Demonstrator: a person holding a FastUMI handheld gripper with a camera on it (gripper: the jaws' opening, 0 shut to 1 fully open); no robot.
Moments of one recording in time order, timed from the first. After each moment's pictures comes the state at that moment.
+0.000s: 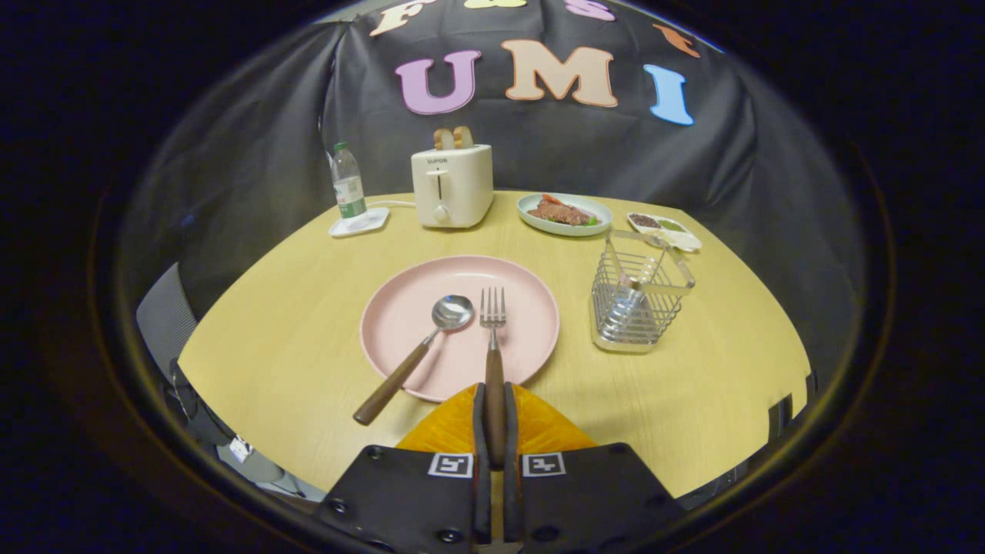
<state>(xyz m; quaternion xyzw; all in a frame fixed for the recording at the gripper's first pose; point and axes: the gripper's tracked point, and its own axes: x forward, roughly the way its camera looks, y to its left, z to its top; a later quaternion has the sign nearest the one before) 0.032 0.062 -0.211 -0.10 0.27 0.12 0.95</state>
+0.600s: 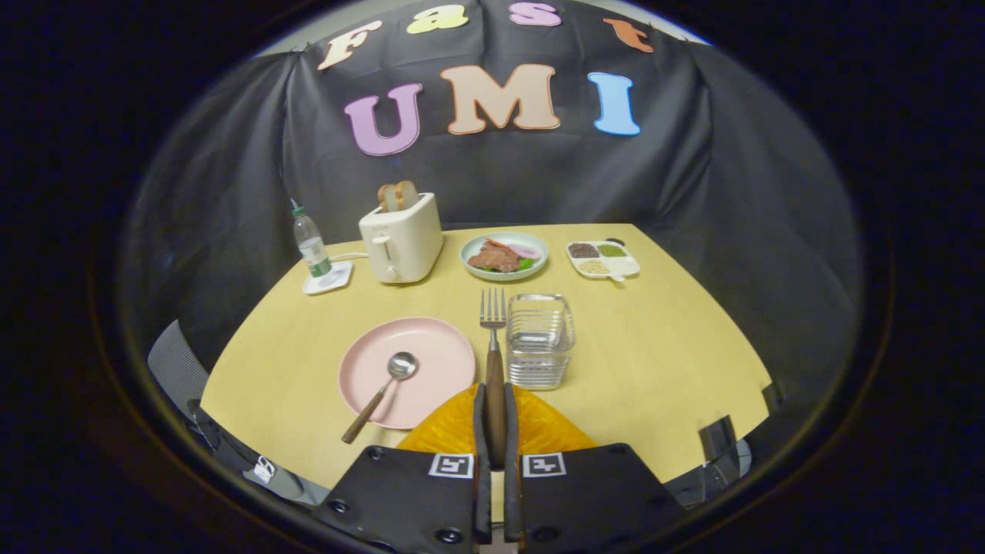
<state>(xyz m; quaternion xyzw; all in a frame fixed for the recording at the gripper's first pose) 0.050 -0.029 -0.112 -0.07 0.26 0.06 0.96</state>
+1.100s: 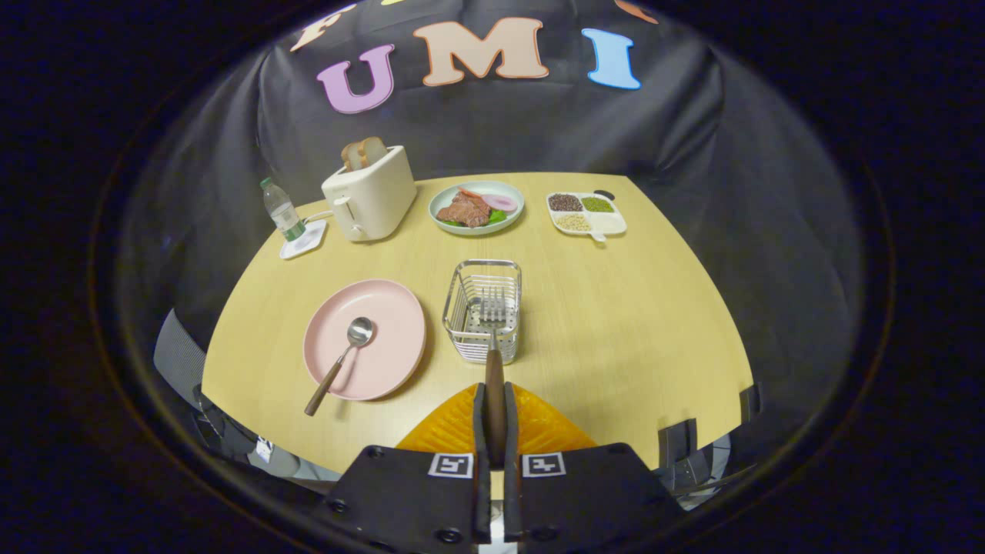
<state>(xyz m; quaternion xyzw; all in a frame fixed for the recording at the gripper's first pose) 0.072 -0.067 -0.120 -0.09 0.40 0.07 0.91</state>
